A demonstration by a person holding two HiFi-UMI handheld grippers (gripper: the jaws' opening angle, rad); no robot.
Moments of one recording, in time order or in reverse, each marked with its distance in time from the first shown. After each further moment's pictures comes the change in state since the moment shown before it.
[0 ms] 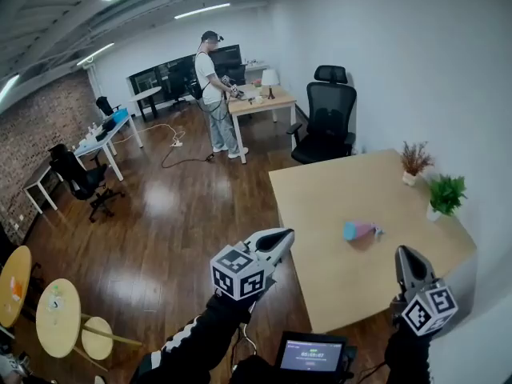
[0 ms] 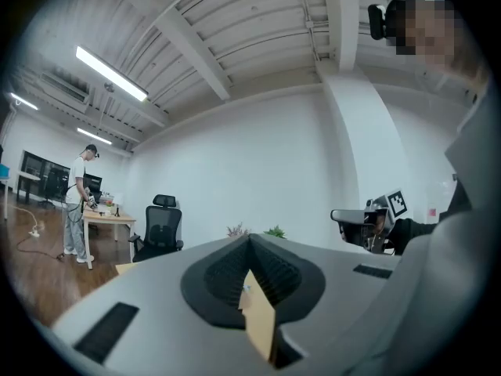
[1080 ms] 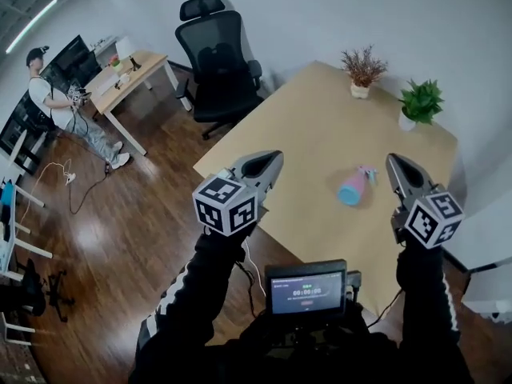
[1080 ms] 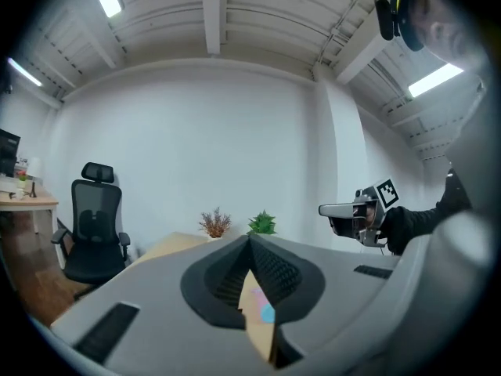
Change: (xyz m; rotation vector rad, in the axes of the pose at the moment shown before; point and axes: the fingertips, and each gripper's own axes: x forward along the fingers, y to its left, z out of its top) left arm 0.434 0.561 -0.058 0.001 0.129 -0.530; right arm 0.586 -0.196 -0.166 0.006 0.120 -0.504
